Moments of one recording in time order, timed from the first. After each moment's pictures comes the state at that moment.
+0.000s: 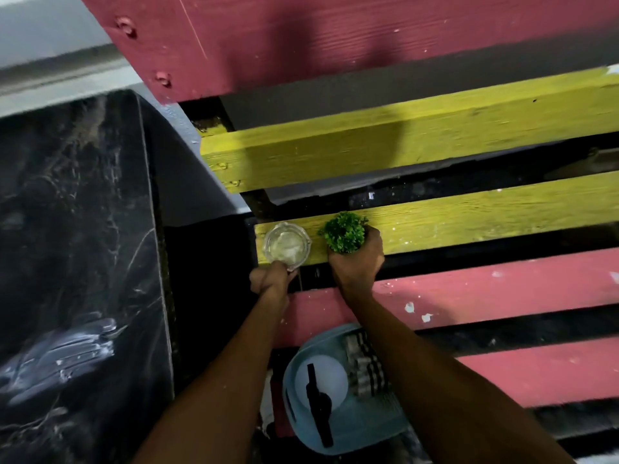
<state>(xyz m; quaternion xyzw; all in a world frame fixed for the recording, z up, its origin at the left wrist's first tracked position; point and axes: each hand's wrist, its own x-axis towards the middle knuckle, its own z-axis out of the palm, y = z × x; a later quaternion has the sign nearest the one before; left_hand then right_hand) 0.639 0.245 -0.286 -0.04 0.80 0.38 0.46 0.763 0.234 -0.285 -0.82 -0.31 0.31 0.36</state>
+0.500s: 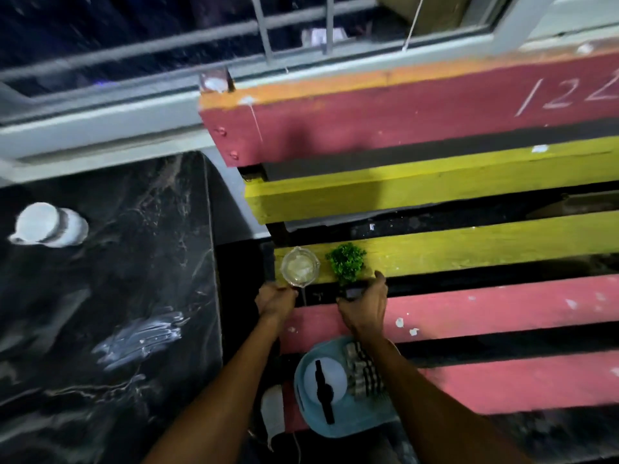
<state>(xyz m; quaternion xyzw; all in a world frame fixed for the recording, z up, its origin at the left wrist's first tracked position) 0.612 0.217 -0.186 0.24 0.84 0.14 0.46 0.776 0.185 -0.194 -0.82 -0.32 0.42 0.23</state>
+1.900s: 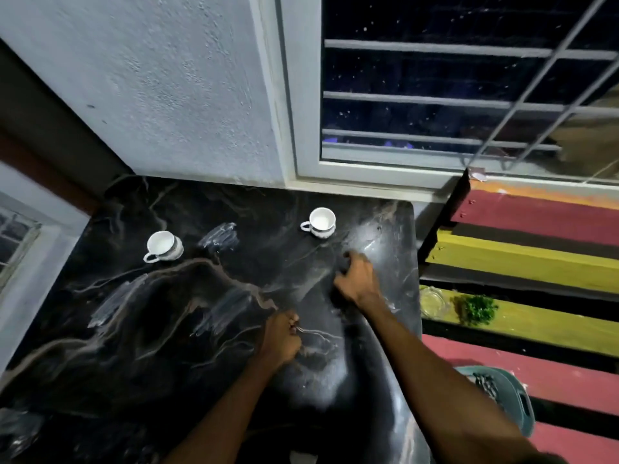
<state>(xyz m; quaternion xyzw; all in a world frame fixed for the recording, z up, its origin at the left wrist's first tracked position) 0.230 0.064 -0.013 0.46 0.79 0.14 0.39 0.387 0.201 0.012 -0.68 -0.63 0.38 0.08</state>
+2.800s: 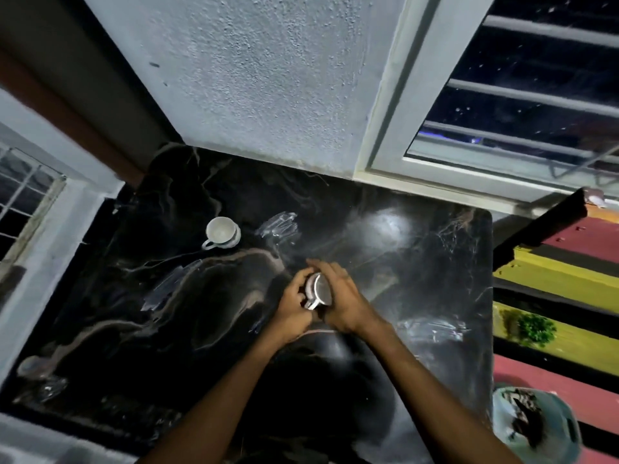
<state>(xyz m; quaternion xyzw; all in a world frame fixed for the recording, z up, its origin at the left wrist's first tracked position) 0.105 0.104 0.007 0.26 0.66 0.44 0.55 0.229 0.166 0.022 -0.42 -0.77 0.48 0.06</state>
